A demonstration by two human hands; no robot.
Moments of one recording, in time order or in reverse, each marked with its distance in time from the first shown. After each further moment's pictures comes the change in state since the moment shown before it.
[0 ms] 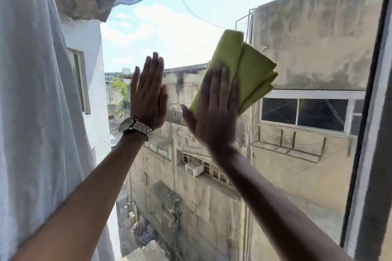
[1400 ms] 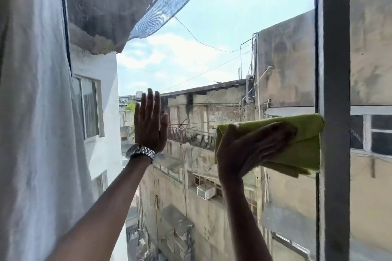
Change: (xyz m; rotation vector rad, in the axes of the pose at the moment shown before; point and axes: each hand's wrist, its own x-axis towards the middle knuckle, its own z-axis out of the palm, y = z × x) left_hand 0.023 0.046 0.001 0.051 -0.087 -0.178; right_hand 0.000 0.076 -0.040 0.325 0.246 0.948
